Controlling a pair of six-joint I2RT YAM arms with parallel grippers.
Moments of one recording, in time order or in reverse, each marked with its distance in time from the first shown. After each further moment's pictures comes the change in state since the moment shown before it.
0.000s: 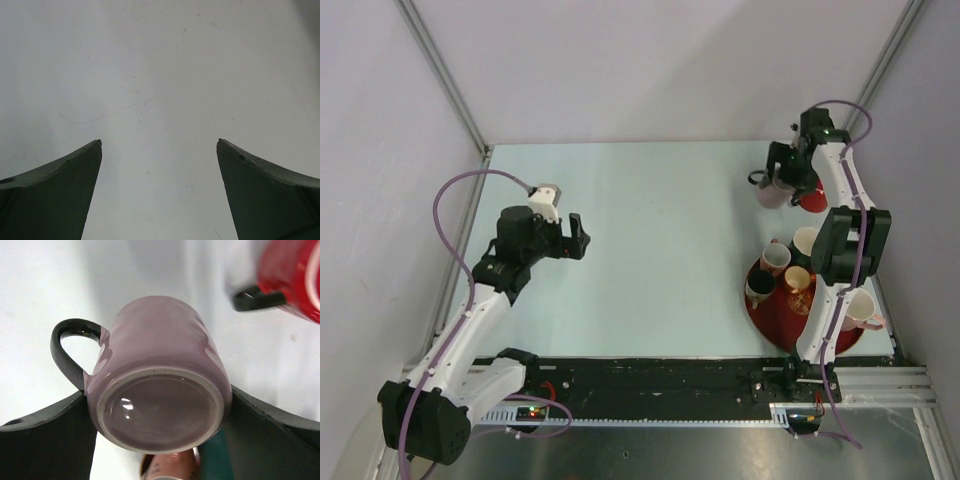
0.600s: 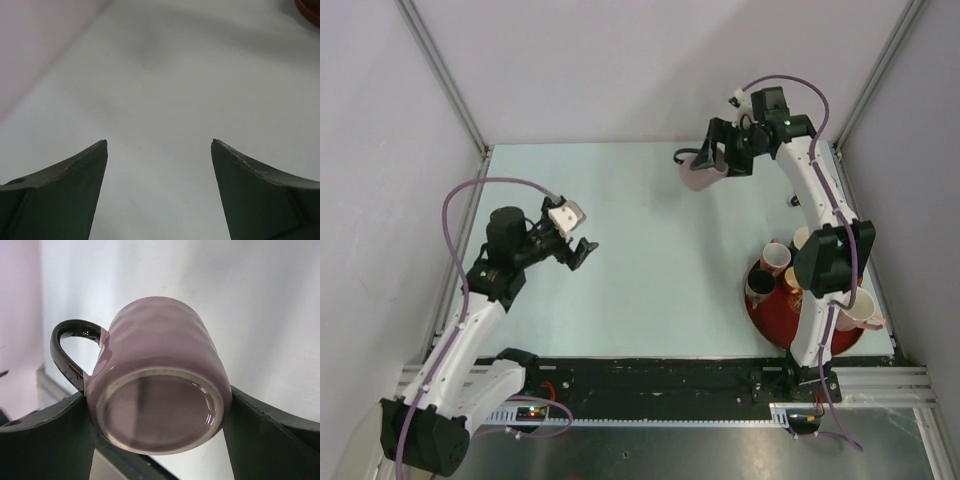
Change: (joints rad) left arm 0.002 -0.052 0.006 0.060 0.367 0.444; right arm 0.275 -0.059 0.170 -0.008 -0.394 0.137
